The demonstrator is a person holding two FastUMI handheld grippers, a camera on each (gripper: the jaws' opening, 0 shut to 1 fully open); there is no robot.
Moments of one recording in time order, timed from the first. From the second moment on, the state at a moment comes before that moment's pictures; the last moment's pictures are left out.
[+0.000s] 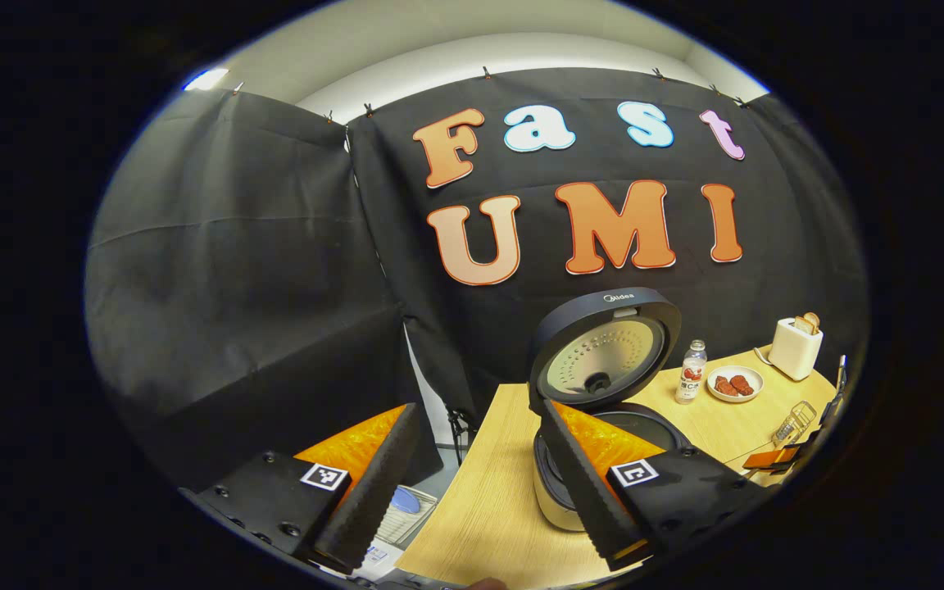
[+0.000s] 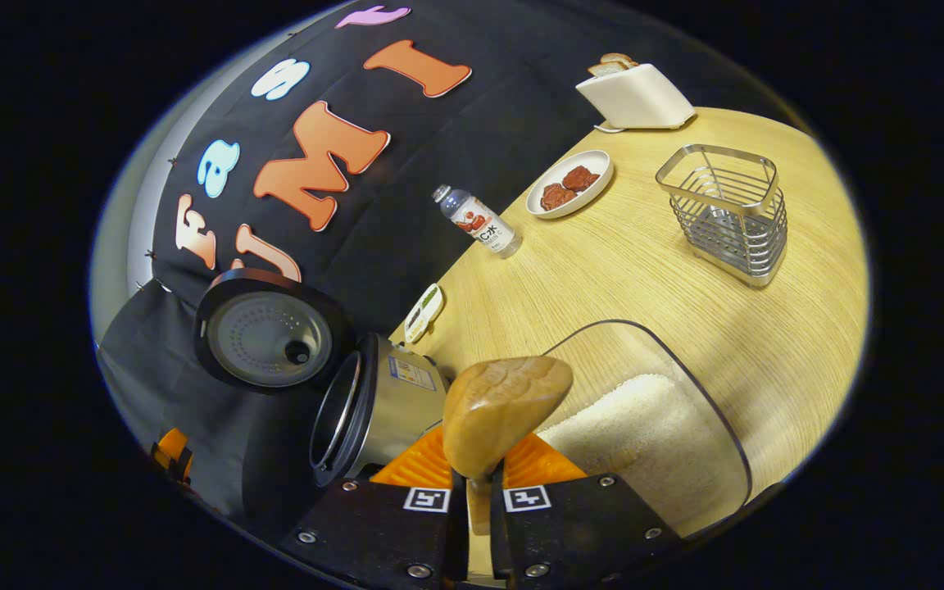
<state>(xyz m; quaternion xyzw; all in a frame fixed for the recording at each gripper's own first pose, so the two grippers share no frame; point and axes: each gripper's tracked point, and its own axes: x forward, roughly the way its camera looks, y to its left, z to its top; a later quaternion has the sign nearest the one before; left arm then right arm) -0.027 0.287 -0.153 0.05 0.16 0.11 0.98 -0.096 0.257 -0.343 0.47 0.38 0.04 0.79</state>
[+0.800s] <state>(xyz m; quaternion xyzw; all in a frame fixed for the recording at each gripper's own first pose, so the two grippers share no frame) -0.023 0.281 -0.136 0.03 0.13 0.14 0.98 -0.074 0.191 -0.286 0.65 0.33 0.05 0.68</state>
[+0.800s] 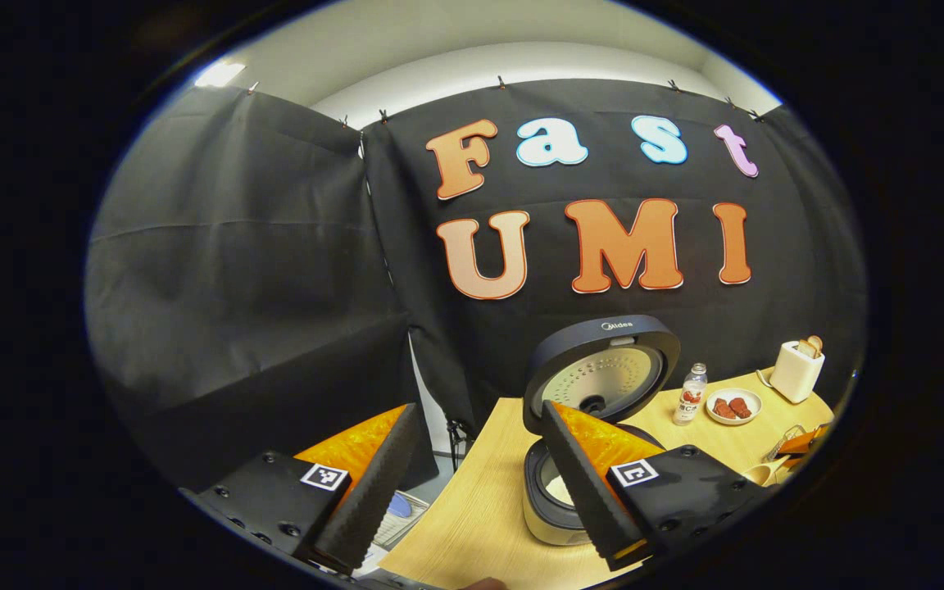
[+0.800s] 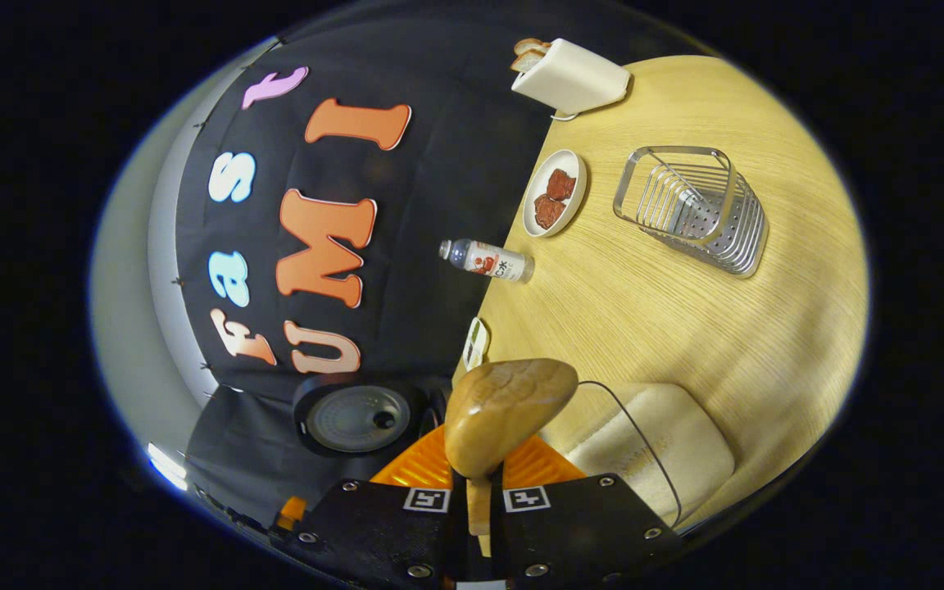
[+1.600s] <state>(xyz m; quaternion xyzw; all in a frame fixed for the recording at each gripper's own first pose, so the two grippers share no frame) -0.076 0.347 -0.113 0.02 0.11 0.21 0.97 0.025 0.284 -0.187 0.69 0.33 0.17 0.62</state>
